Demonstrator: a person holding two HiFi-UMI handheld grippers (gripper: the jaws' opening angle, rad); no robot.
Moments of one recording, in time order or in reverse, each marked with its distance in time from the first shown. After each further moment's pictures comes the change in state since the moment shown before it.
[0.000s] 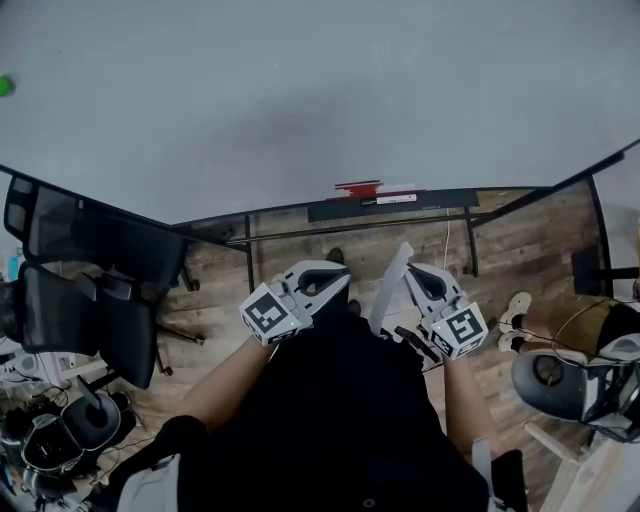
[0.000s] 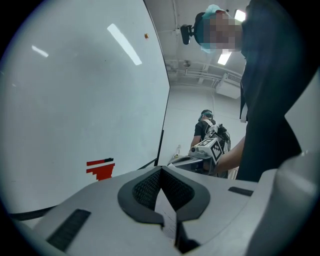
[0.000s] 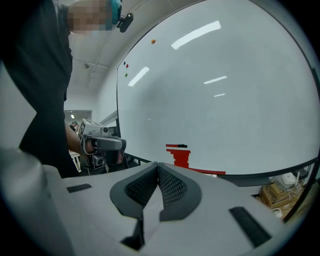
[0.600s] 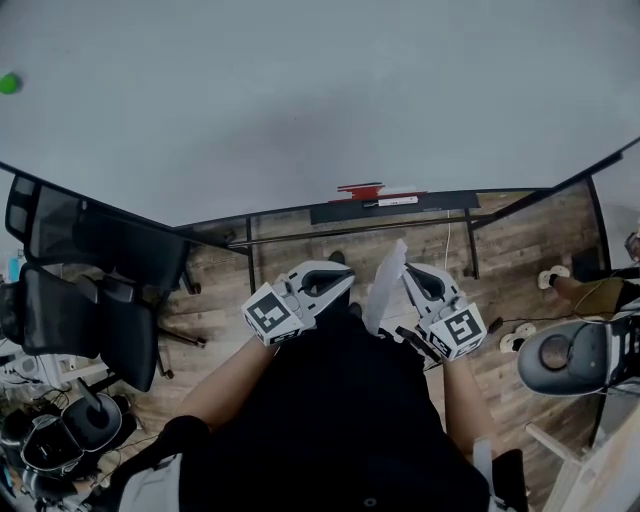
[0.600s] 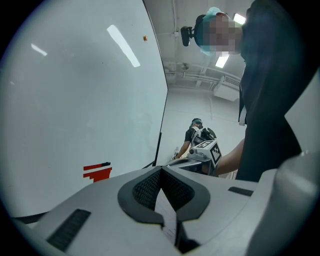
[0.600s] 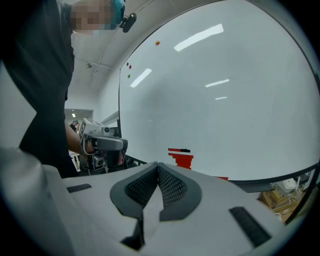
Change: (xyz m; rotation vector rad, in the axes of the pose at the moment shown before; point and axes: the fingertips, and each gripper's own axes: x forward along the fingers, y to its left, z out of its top) left arm -0.001 -0.006 0.014 -0.006 -0.024 -0.025; right arm 0.004 0.011 0.014 -0.028 -0.022 0.000
